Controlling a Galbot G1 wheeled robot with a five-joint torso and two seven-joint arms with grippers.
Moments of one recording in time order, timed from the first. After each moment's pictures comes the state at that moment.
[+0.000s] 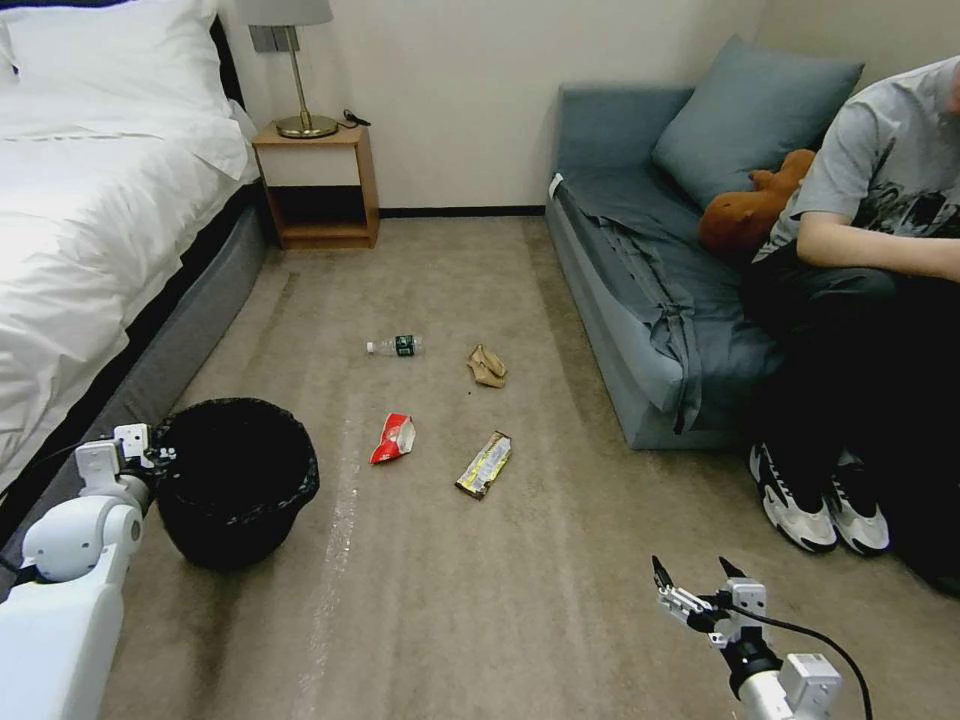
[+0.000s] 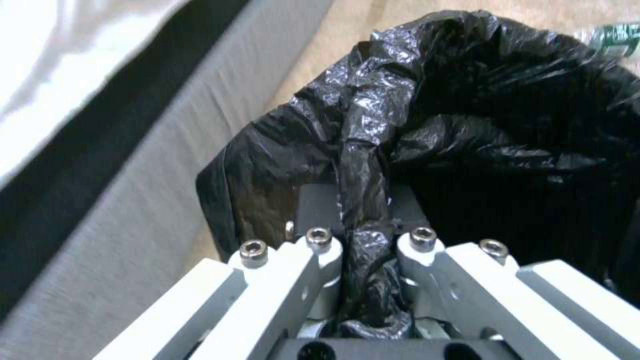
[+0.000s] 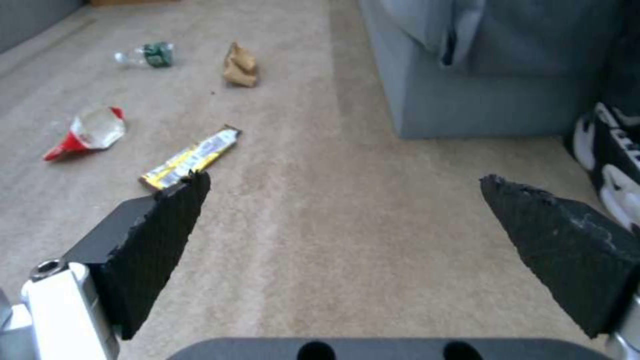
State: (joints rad) left arm 1.11 -1.02 -0.80 -1.57 -0.39 0.52 -0.05; right arm -1.79 1.35 0.68 2.00 0.31 -0.05 -0.12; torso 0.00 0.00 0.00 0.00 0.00
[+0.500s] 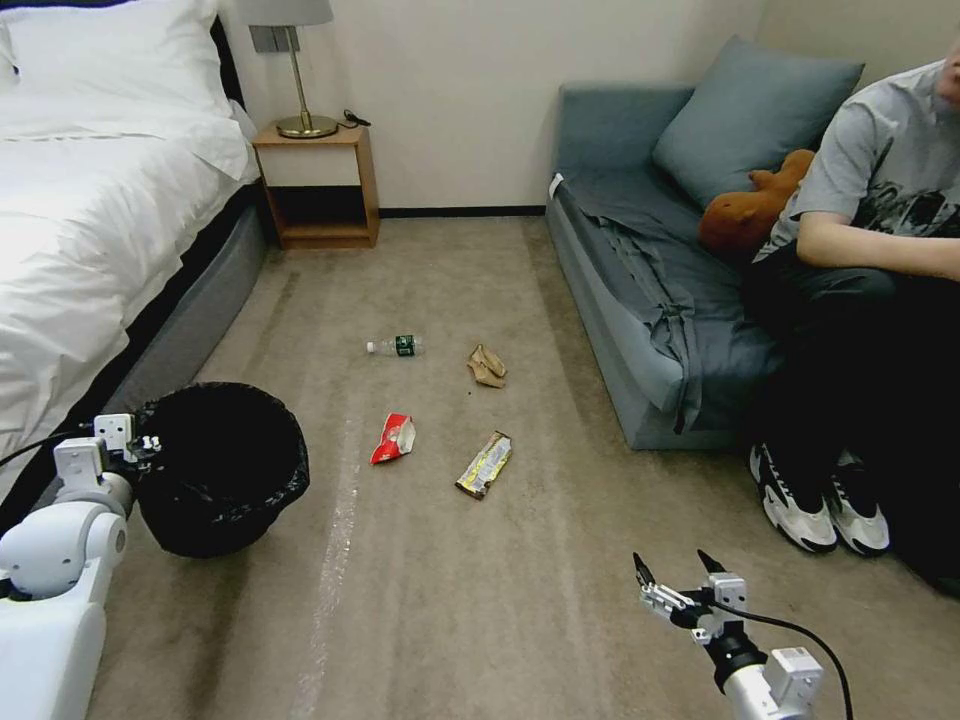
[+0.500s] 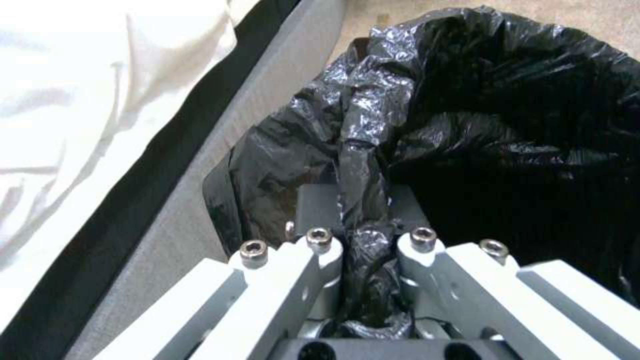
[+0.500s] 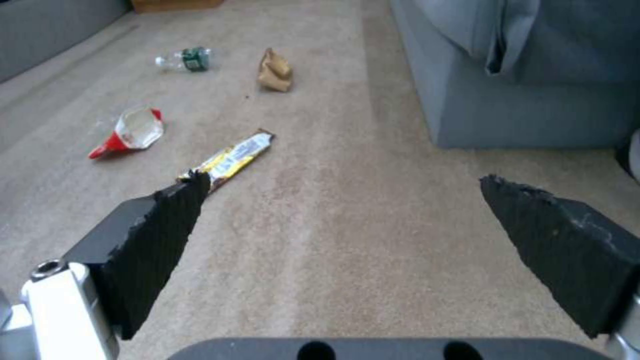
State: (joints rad) left arm 1.17 -1.02 -0.83 -1.70 -0.35 0.52 -0.05; right arm -1.77 1.35 0.66 1.98 0.30 -0.03 -0.17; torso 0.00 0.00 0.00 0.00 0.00
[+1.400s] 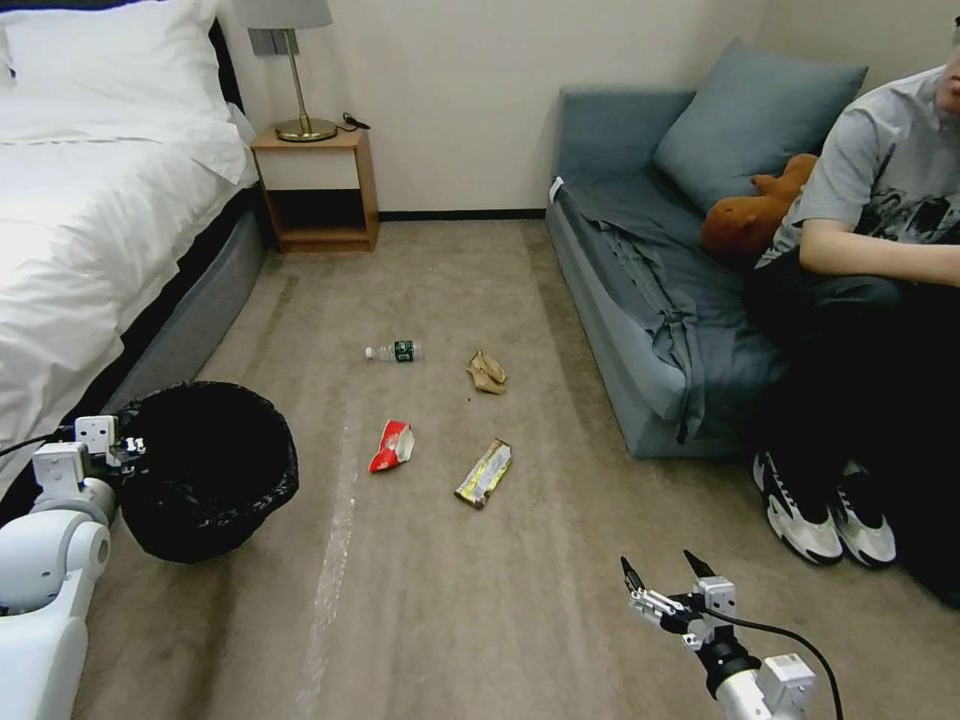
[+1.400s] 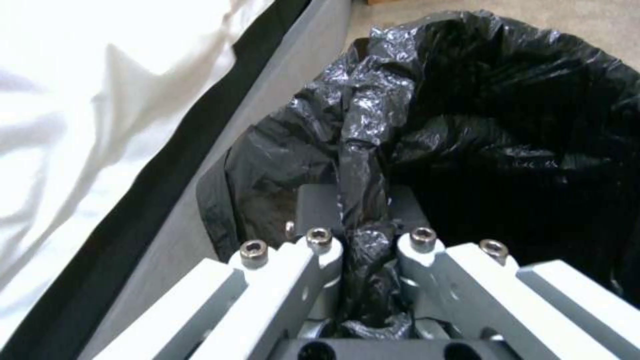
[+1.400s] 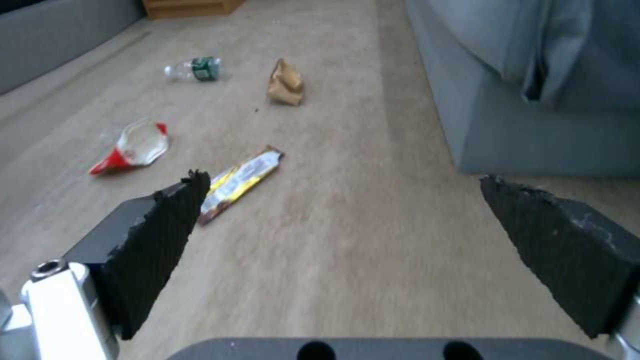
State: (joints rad) left arm 1.21 -1.01 -0.87 -1.71 -0.36 0.51 -0.05; right arm -1.78 1.36 0.65 1.98 0.29 0.01 -0.20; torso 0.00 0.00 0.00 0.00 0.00
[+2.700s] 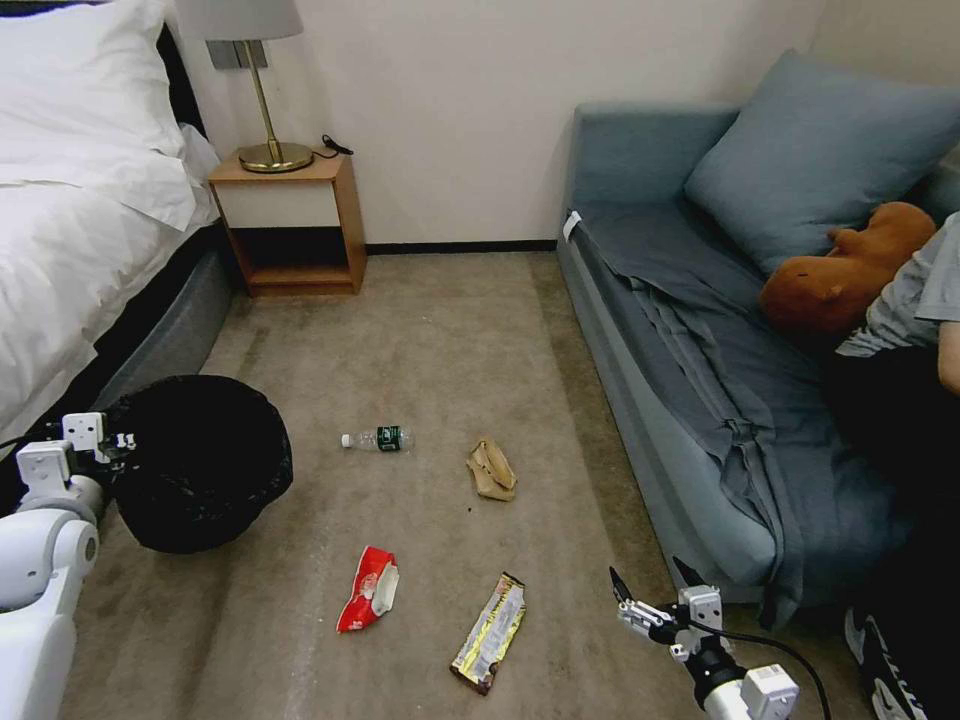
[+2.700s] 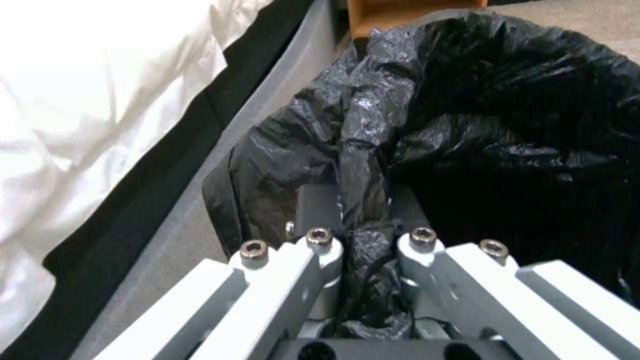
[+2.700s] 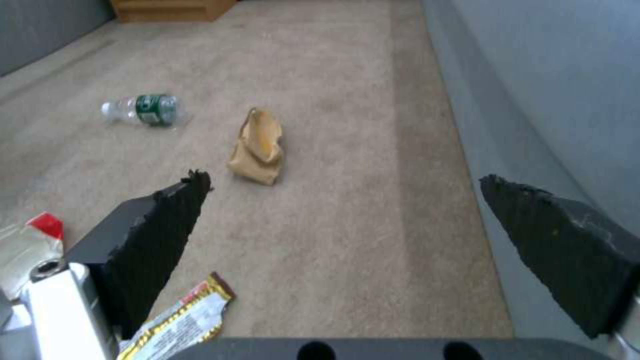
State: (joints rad) left arm 1.20 -0.98 -0.88 -1.69 -0.41 0.48 -0.04; right arm -1.78 1.37 0.61 1.96 0.22 0.02 -0.20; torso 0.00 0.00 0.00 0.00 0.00
